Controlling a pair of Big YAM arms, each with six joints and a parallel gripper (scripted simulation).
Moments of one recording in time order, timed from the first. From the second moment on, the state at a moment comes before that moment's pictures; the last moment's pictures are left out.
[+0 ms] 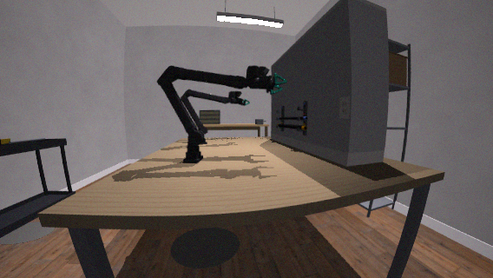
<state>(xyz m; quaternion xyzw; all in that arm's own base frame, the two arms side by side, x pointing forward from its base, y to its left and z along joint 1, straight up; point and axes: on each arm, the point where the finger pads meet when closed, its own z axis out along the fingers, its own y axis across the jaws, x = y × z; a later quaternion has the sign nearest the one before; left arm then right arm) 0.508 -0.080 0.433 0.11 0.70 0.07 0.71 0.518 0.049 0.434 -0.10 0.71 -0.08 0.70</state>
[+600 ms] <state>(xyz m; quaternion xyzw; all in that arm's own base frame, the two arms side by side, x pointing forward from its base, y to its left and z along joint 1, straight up) 0.499 -0.138 0.407 0.20 0.66 0.12 0.71 0.519 0.085 0.407 -0.18 0.69 -0.15 0.69</state>
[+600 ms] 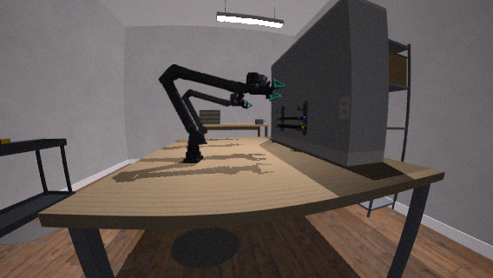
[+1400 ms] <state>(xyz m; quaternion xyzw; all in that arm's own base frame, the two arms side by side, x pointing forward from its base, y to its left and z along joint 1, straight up) 0.489 -0.213 0.368 0.33 0.61 0.19 0.70 0.521 0.132 0.368 -0.29 0.65 -0.24 0.66</state>
